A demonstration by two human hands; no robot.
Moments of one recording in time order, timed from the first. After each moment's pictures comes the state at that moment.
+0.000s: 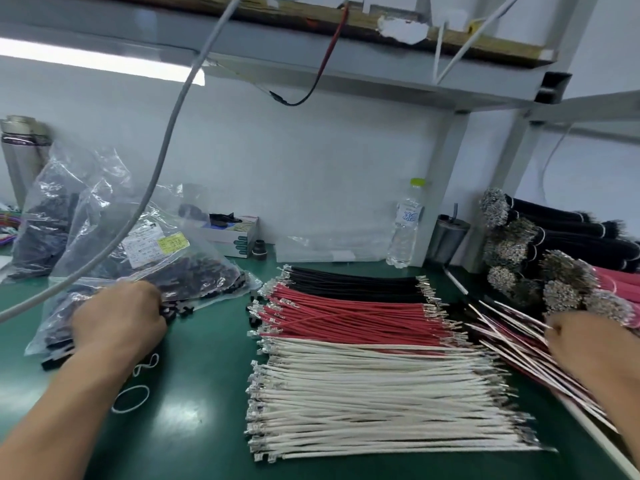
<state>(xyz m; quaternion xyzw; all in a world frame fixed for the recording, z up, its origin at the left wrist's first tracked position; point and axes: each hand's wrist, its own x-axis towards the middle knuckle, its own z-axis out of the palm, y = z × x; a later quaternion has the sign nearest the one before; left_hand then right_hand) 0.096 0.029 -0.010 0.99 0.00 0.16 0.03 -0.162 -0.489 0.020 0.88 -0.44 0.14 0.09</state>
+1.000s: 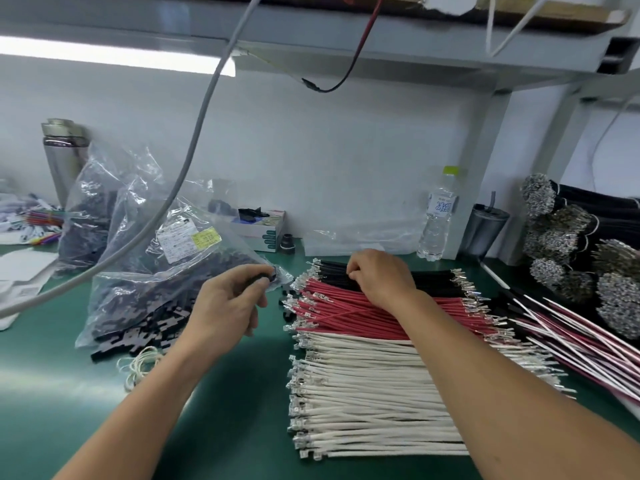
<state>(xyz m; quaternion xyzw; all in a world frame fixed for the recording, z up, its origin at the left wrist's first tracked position) 0.070 -0.018 -0.021 0.72 -0.21 0.05 0.66 0.067 -0.291 0.003 0.98 -0.06 0.18 -0.06</state>
